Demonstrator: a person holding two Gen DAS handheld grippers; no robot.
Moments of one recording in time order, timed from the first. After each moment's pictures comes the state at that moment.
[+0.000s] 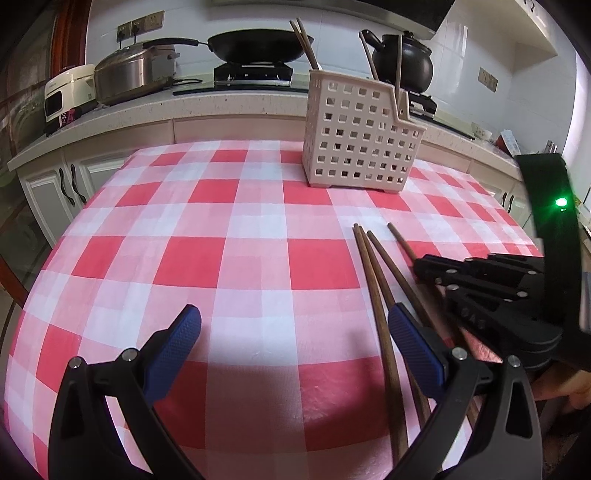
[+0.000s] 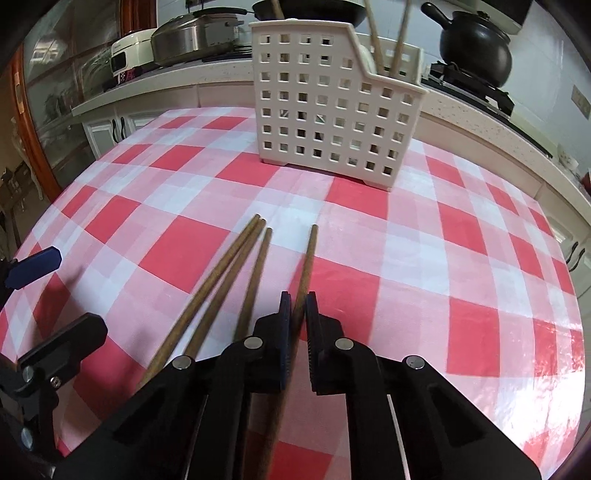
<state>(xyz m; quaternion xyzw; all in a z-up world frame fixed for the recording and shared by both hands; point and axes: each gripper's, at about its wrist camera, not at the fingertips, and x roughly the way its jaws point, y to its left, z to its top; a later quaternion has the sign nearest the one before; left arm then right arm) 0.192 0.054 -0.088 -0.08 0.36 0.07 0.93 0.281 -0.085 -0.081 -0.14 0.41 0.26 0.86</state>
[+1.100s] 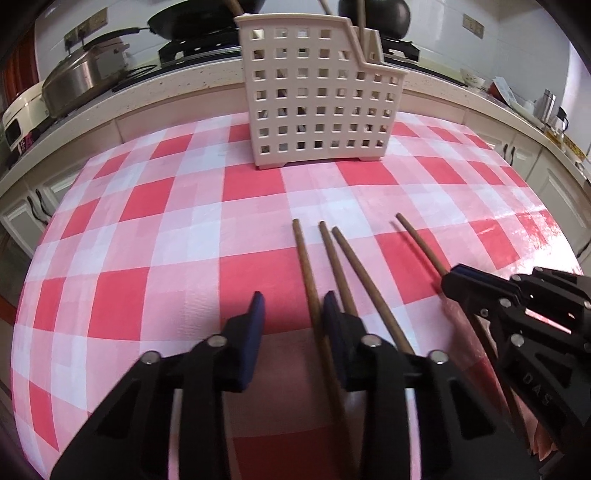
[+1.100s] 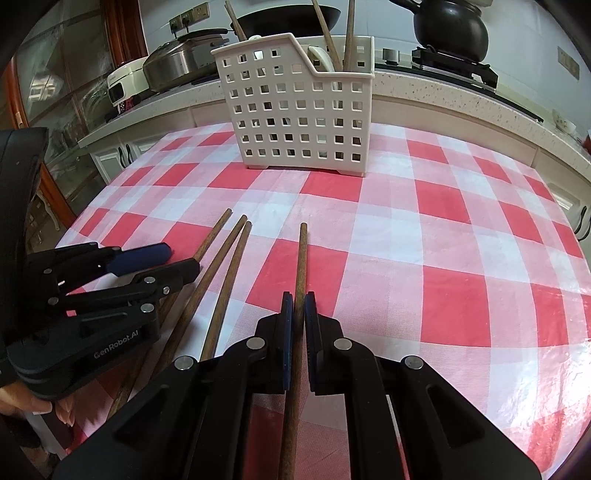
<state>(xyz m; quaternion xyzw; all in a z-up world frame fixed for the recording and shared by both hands) 0.268 0.014 -0.104 -0.02 0.43 0.03 0.90 0.278 -0.124 -0.078 -0.07 0.41 0.28 0.86</state>
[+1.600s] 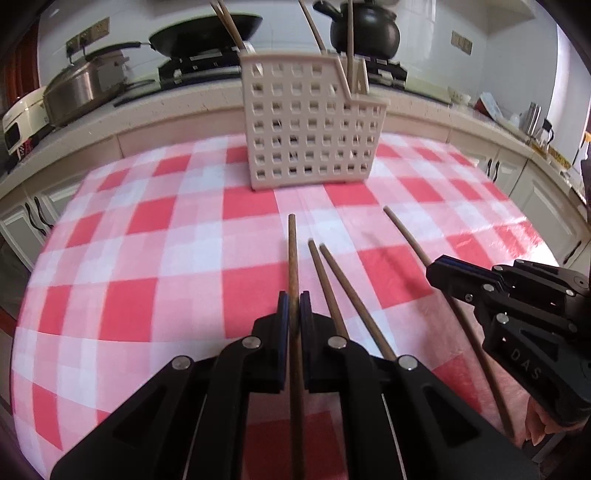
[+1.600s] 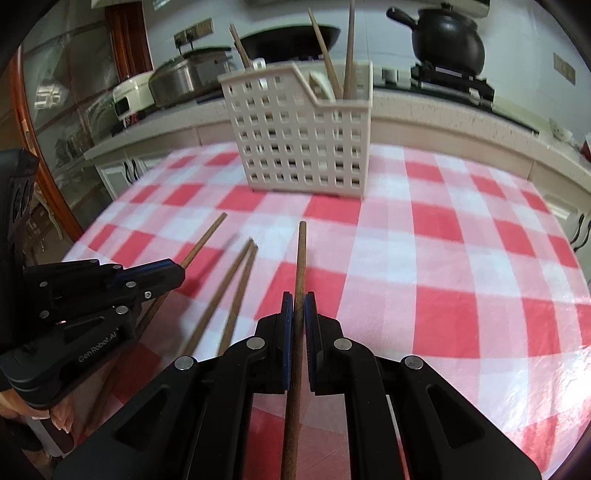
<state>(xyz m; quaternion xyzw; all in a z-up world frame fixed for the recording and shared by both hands) 0.247 0.019 -0.079 -0.03 0.39 0.02 0.92 0.273 -0.130 -0.058 -0.06 0.37 0.29 0.88</state>
